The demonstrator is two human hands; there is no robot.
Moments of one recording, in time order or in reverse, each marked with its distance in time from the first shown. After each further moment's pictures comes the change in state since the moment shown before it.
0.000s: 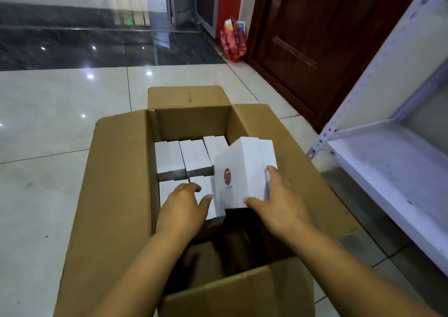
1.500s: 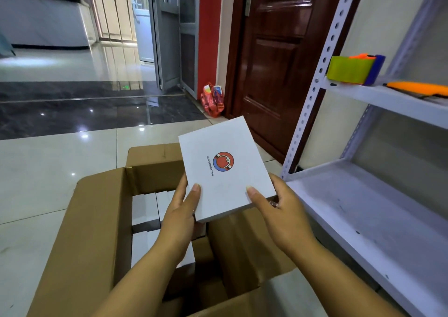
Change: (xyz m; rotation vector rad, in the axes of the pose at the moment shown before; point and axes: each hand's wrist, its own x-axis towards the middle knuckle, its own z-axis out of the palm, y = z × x) left_hand -0.029 0.124 -0.031 -1.129 -0.041 0.047; right_hand -0.035 0.016 -0.117 0.626 0.236 -0.212
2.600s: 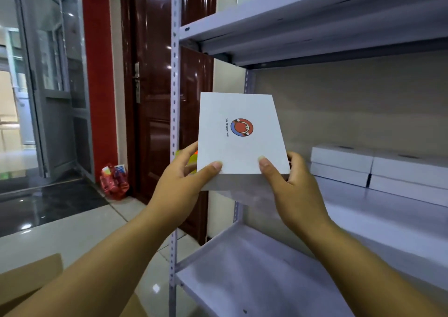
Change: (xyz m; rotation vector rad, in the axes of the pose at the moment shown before) left_hand -0.025 0.178 0.295 0.143 -0.587 0.536; right_hand 0.016 -0.087 -0.307 -0.110 0.621 -0.280
